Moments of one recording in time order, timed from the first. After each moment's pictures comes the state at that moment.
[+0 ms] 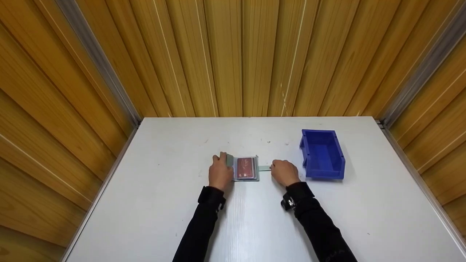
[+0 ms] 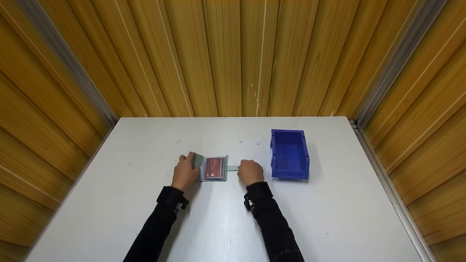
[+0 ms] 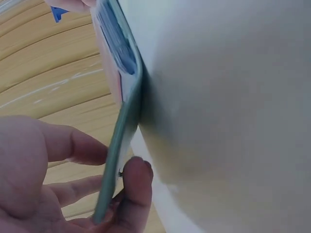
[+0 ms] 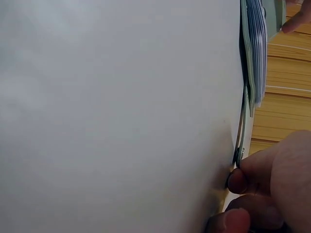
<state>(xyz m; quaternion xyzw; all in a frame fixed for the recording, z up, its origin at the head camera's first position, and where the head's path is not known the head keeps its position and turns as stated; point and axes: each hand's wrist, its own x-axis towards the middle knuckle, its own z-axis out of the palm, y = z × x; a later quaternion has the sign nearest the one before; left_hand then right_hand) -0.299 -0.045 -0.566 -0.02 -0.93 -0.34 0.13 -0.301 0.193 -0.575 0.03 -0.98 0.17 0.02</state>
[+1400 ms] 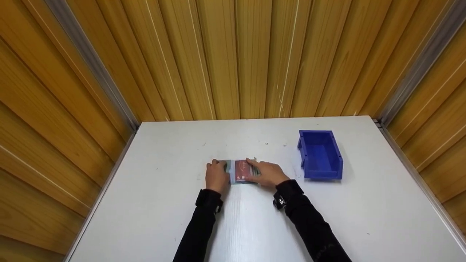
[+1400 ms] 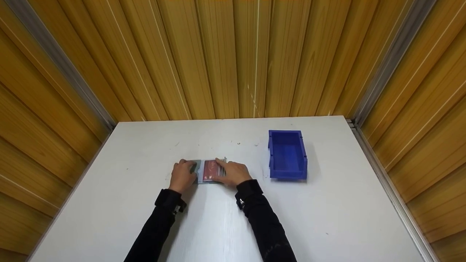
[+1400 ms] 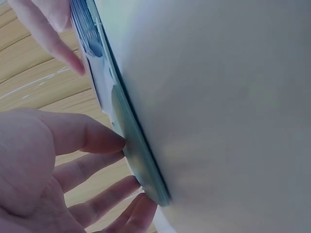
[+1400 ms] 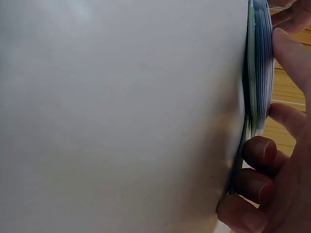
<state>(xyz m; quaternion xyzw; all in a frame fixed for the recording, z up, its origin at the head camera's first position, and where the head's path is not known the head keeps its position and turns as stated) -0.306 -0.050 -0.576 -0.01 -0.95 -0.28 0.10 -0.309 0.162 -0.573 0.14 -0.96 0.21 -0.08</state>
